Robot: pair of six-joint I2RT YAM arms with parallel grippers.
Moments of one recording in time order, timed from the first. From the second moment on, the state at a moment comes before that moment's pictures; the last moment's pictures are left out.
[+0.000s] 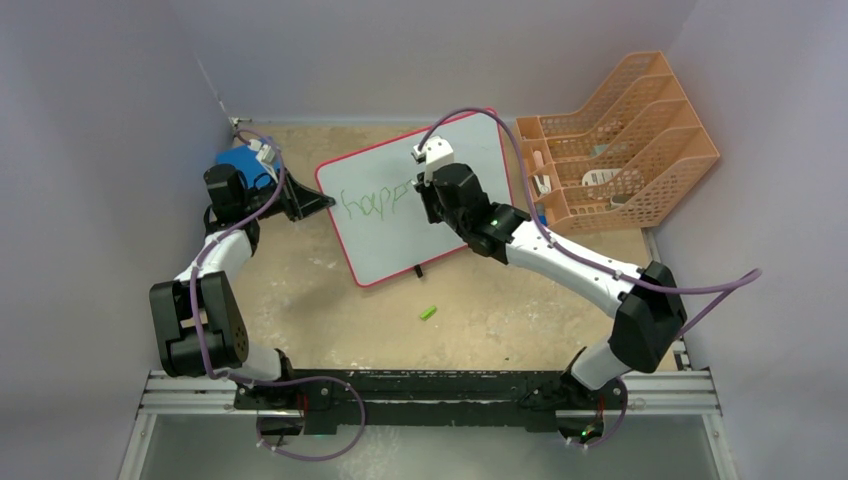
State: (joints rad) left arm 0.23 1.45 0.82 0.35 1.25 -0.35; right arm 0.82 1.55 1.28 -0.18 0.32 0.10
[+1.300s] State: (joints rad) left arm 0.23 1.45 0.82 0.35 1.25 -0.35; right arm 0.82 1.53 1.24 -0.21 0.32 0.11
